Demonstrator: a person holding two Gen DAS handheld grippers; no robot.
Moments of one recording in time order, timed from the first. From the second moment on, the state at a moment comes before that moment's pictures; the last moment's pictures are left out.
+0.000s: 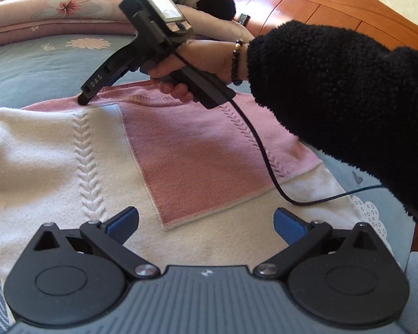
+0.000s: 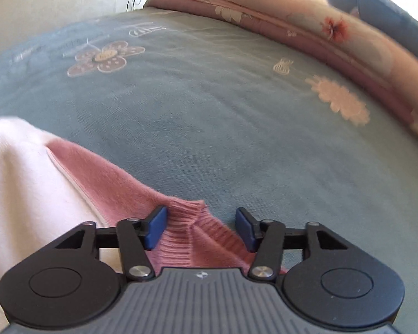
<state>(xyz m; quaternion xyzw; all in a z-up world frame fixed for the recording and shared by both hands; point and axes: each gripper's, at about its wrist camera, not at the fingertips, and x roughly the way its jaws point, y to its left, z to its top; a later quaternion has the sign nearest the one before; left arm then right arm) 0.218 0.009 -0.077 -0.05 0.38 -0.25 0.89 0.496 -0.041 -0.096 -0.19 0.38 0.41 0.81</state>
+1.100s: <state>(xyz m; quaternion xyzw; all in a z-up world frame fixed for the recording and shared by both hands) 0.220 0.012 -0.078 -0.05 0.39 -0.22 0.89 0.453 0.025 -0.085 -0.14 0.43 0.37 0.81</state>
